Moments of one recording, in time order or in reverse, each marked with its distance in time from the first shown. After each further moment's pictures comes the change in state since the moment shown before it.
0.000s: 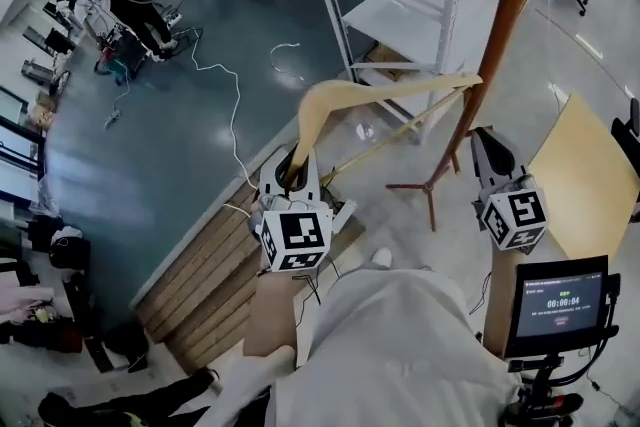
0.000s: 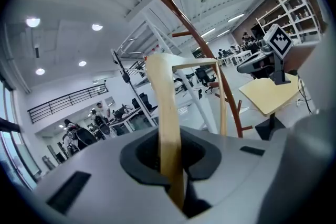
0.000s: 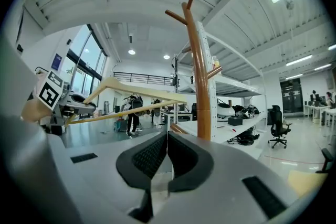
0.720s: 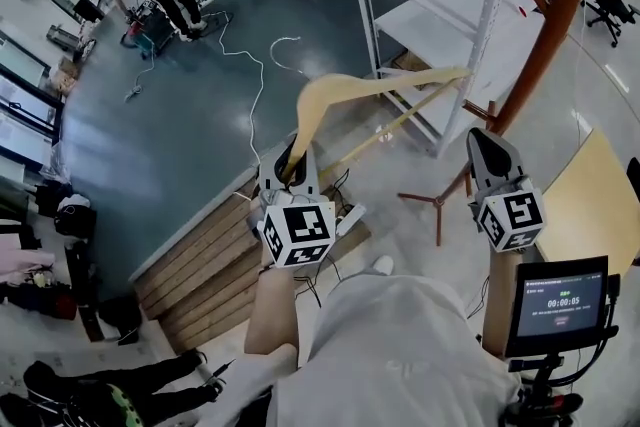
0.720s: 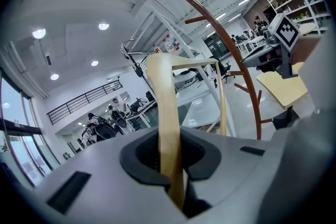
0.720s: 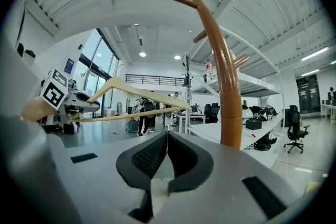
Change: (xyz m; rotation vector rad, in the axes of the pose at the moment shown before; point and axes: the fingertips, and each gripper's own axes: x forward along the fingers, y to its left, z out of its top) left arm 0.039 0.035 -0.005 0.021 0.113 0.179; right arm 0.084 -0.004 0.003 -0.019 -0.017 0.160
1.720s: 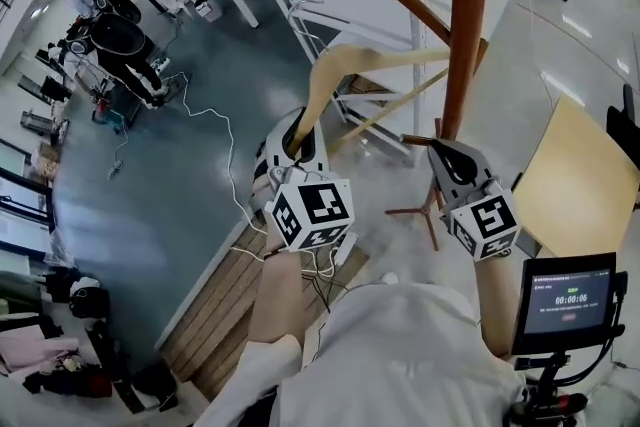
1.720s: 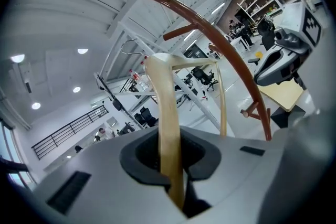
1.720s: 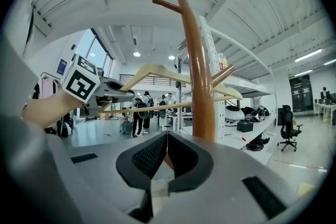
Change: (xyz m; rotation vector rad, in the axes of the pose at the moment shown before) left arm 0.102 -0.053 0.172 0.204 -0.194 -0.106; right arm 0.002 -0.047 0.023 0.023 0.006 -0.059
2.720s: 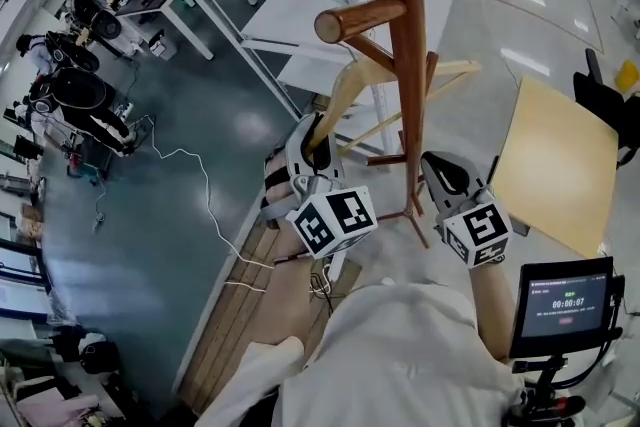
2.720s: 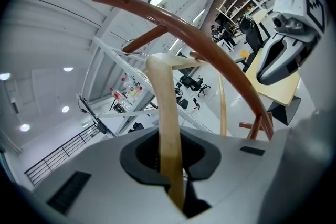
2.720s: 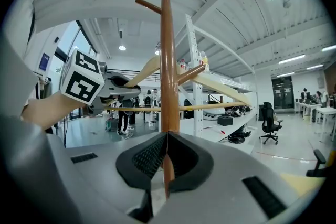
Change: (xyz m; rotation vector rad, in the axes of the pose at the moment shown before) left arm 0.025 -0.062 0.068 0.152 -0.131 -0.075; right arm -0.044 -0.031 -0.012 0.034 0.053 -0.177
